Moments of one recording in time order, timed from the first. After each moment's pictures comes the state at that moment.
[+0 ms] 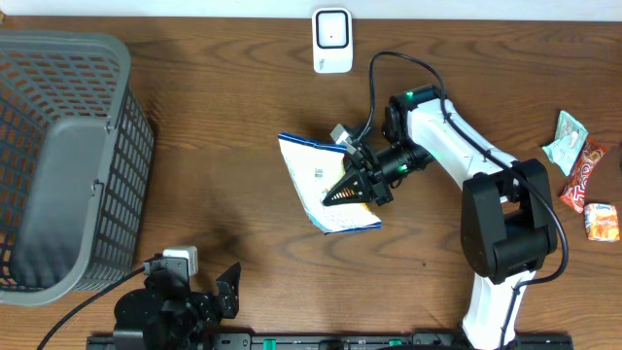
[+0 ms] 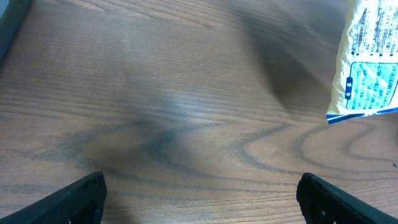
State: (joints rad) left arm -0.07 0.01 0.48 -1.11 0.24 -0.20; right arm 0.34 2.05 1.51 -1.70 -1.35 -1.48
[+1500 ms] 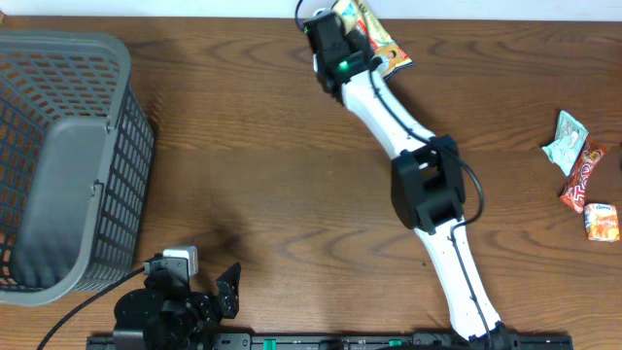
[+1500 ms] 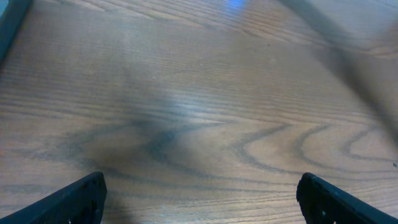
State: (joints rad) left arm -0.07 0.01 0.48 -1.11 0.24 -0.20; right arm 0.47 2.59 2.32 -0.54 0.65 -0.37
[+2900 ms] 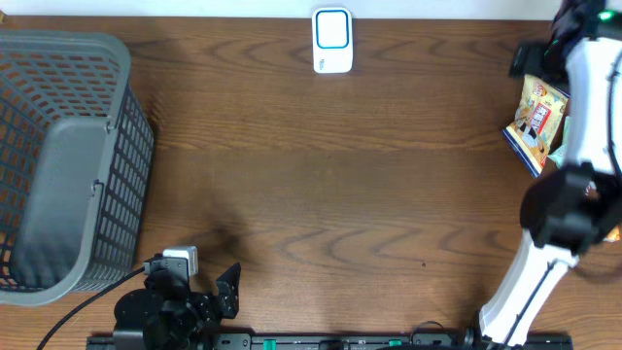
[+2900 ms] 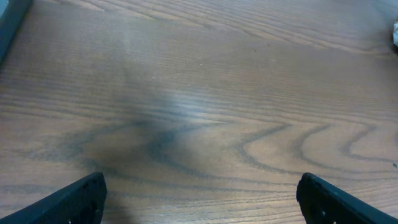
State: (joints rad) left arm -0.07 0.01 0.48 -1.11 0.24 -0.20; right arm -0.22 2.19 2.29 -1.25 0.18 0.15
